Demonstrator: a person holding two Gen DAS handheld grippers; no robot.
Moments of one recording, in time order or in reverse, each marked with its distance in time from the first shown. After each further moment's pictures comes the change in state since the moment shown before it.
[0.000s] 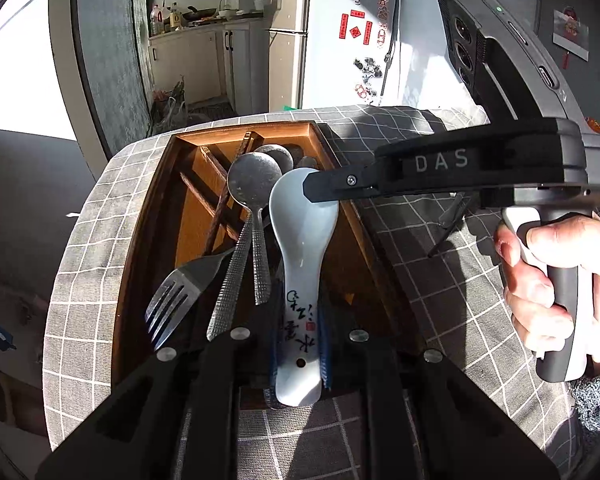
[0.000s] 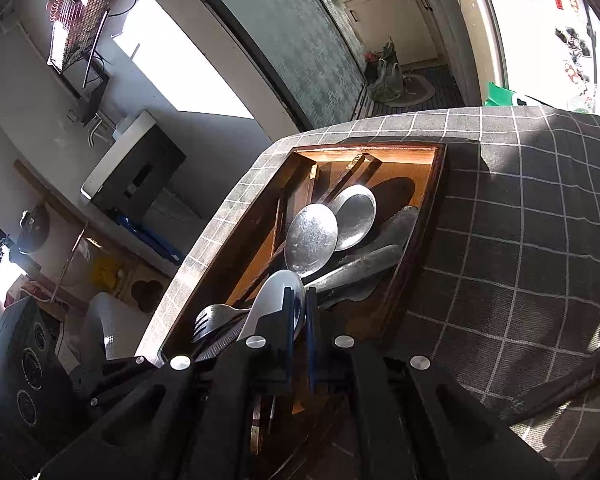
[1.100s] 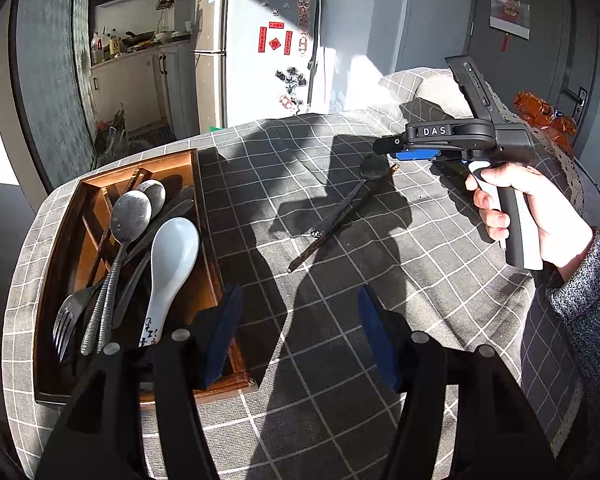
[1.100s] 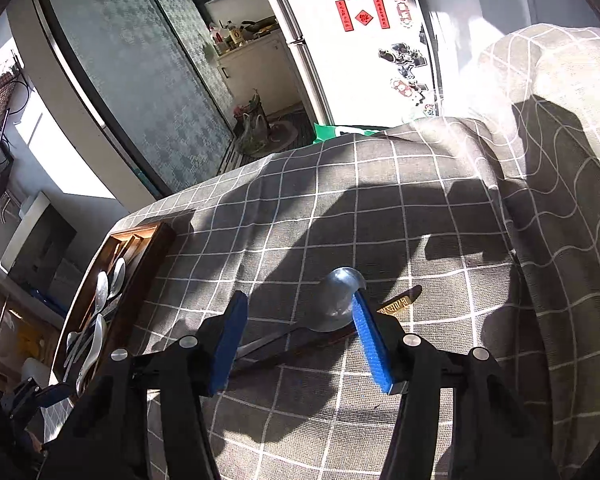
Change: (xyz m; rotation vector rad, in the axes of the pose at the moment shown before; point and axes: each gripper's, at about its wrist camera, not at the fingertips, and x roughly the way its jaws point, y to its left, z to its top) left arm -0.012 -0.097 0.004 0.143 -0.043 -0.171; right arm -0.150 -0.194 -0.021 0.195 -0.211 -0.379
